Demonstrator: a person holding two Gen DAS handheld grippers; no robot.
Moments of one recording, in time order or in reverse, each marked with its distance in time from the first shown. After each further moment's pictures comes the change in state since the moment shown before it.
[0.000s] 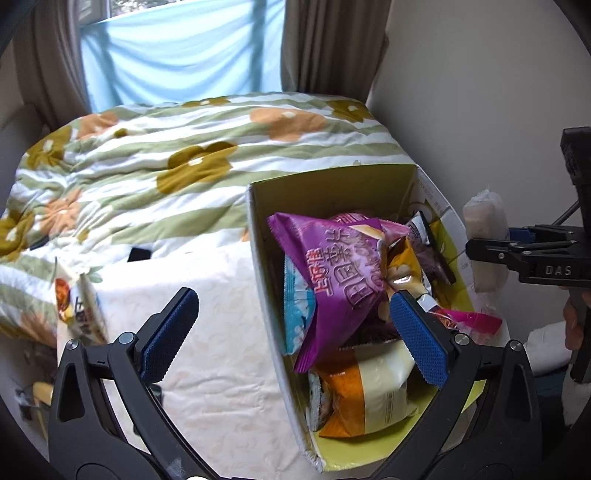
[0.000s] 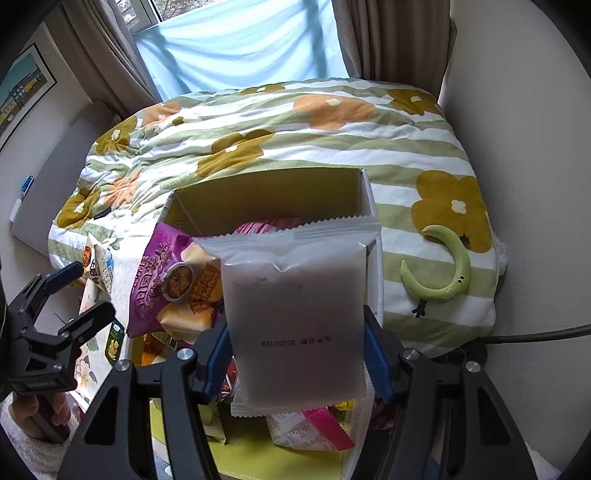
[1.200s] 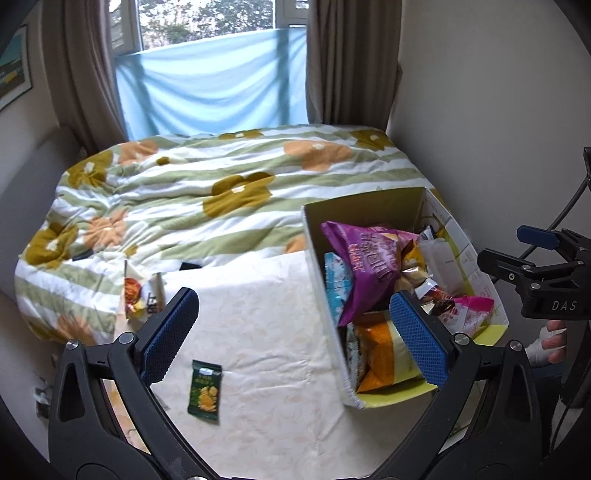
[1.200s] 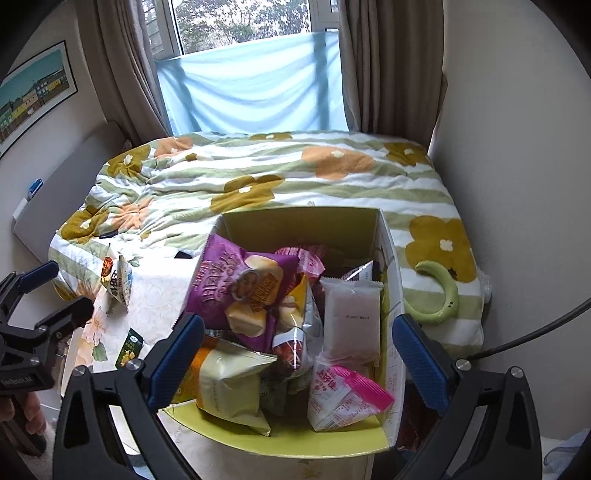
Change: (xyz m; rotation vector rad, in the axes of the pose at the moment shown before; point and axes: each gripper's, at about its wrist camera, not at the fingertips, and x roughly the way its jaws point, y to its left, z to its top) left arm -0.111 0.032 -0.029 0.019 -0.122 0.117; right arm -0.070 0.073 -0.048 -0.052 -0.251 -0.088
